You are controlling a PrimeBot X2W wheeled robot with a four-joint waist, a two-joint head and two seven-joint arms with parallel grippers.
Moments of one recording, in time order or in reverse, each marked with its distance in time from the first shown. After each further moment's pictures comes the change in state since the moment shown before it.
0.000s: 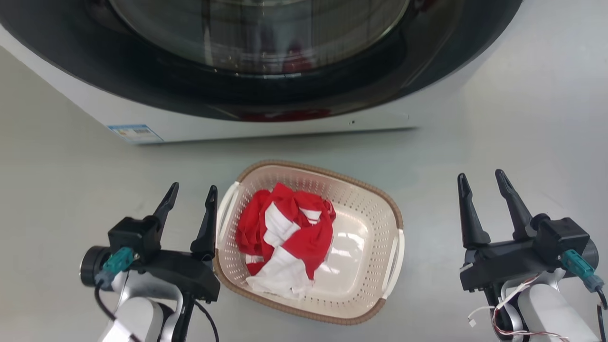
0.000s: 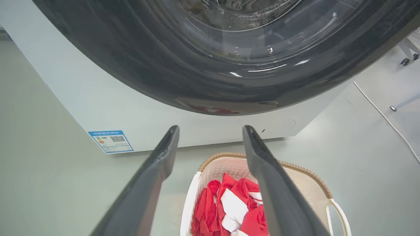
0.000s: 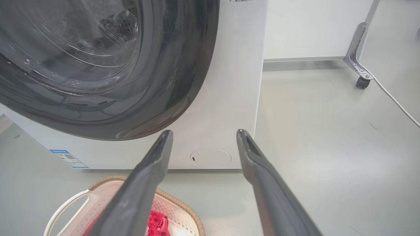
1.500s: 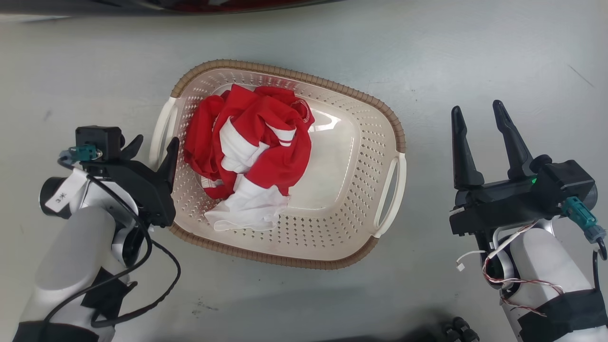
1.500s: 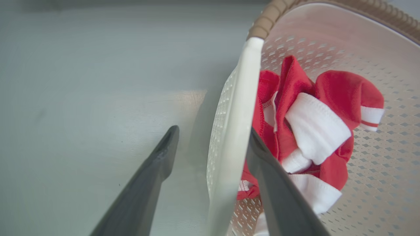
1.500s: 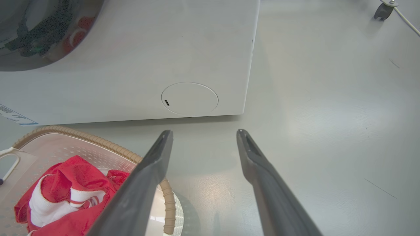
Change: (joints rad) left arm -0.451 0.042 -0.012 0.567 -0.092 -0.181 0.165; right arm -0.201 0.040 -0.001 0.009 -0.045 0.011 -0.005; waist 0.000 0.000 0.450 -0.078
